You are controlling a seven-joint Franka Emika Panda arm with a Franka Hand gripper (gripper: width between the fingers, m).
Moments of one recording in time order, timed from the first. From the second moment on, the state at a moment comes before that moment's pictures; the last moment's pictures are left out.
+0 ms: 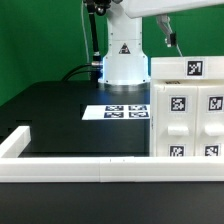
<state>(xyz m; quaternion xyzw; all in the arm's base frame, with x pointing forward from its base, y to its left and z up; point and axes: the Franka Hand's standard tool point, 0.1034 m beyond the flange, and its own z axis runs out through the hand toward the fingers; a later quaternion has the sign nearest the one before) 0.619 0.106 0.190 -1.00 0.02 0.00 0.06</state>
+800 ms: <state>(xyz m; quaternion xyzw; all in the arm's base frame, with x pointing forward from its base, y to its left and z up) 0.626 0.103 0.185 -0.89 -0.45 0.00 0.01</state>
